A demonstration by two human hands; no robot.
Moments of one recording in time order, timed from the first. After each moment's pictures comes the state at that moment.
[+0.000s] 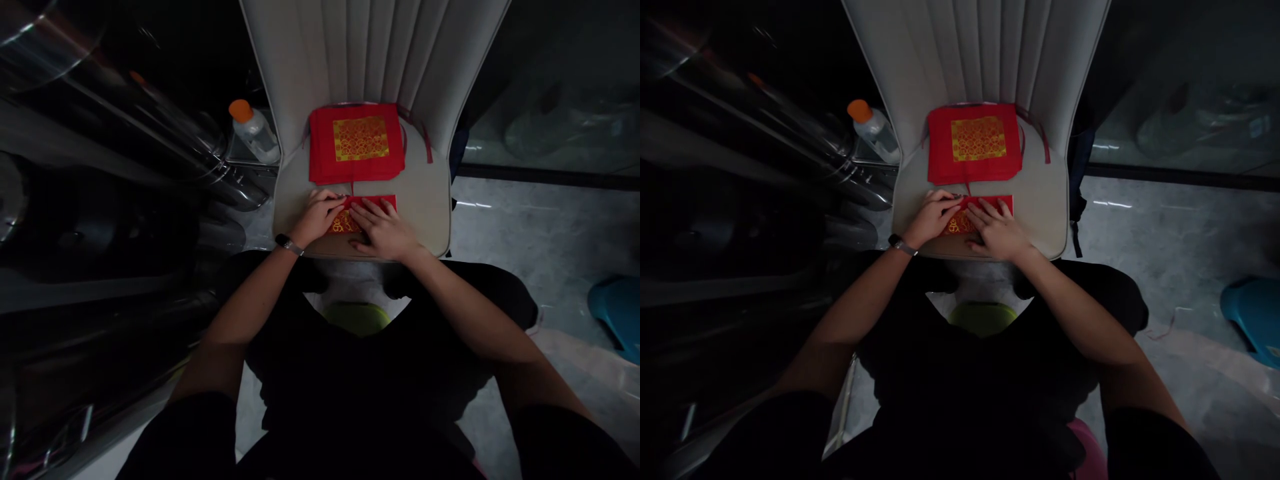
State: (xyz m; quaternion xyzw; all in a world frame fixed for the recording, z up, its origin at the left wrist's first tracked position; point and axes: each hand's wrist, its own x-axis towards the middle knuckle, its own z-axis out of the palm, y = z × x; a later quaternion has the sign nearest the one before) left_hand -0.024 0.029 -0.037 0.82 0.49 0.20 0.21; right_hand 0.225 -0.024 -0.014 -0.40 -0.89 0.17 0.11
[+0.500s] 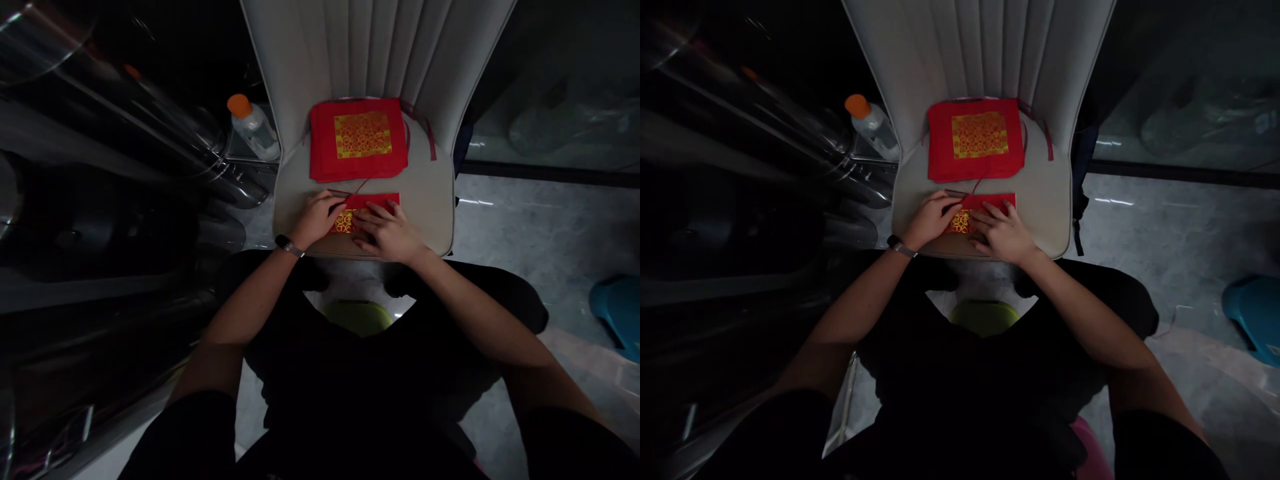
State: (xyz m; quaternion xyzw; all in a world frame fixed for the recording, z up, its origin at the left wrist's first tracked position) left_hand -0.018 0.021 -0.022 0.80 0.52 0.20 0.24; right_hand 0.231 -0.035 -0.019 -0.40 -0.89 0.17 0.14
